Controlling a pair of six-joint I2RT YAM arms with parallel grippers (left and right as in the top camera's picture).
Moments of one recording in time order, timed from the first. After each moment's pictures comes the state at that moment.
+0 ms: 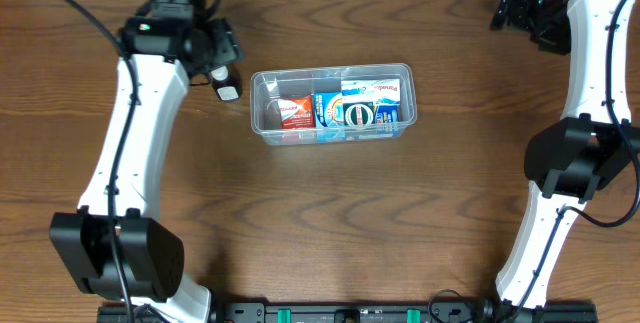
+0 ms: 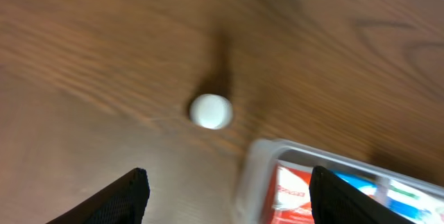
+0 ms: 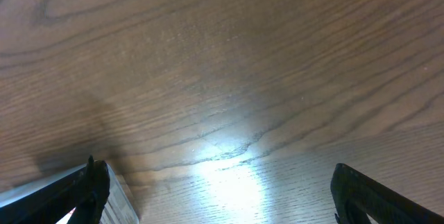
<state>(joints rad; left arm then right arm) -0.06 1.76 1.69 -0.99 -0.09 -0.46 -0.16 2.37 2.52 -1.46 -0.10 0.25</state>
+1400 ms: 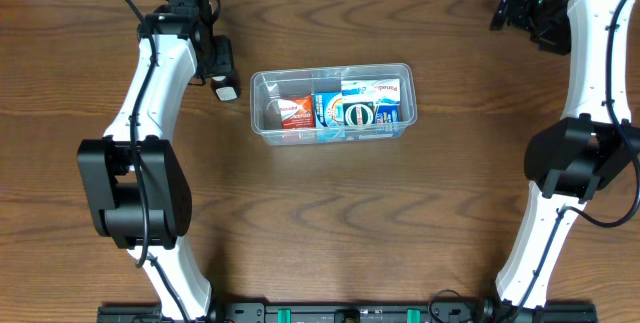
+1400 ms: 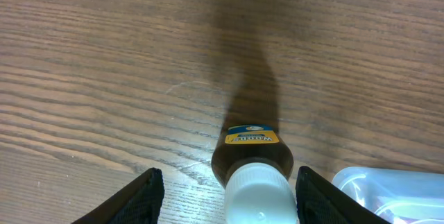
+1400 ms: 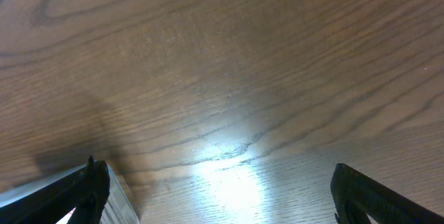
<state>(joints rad) -0.02 2.01 1.69 -0.87 -0.09 -0.14 -0.16 2.37 2.52 -1.46 -0.10 0.25</state>
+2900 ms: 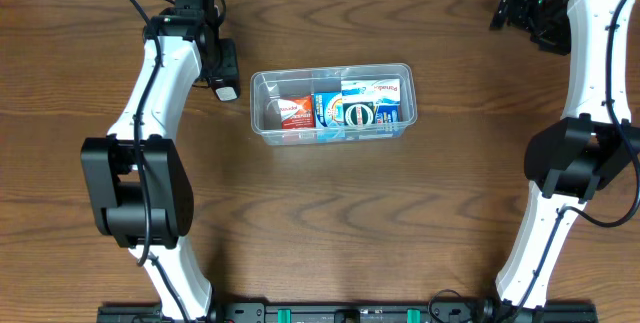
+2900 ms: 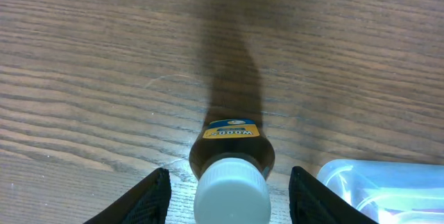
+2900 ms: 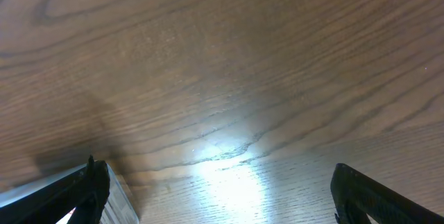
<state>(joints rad) -0.04 2.02 1.67 -0.86 -0.06 -0.15 -0.16 2.37 2.52 -1.46 -0.10 0.25</state>
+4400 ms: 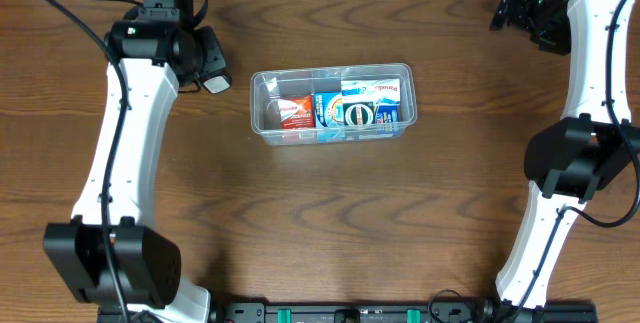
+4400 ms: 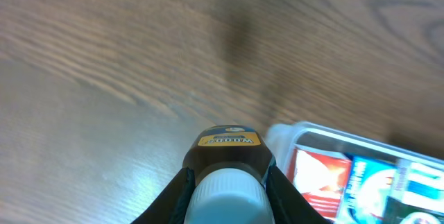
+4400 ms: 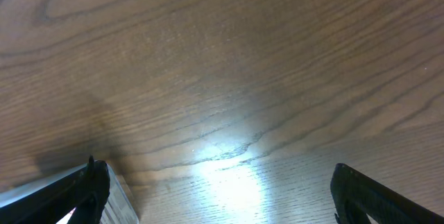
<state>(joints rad) -0.06 1.71 1.67 -1.05 -0.06 -0.43 -0.16 2.37 2.52 -1.46 -0.10 0.25</state>
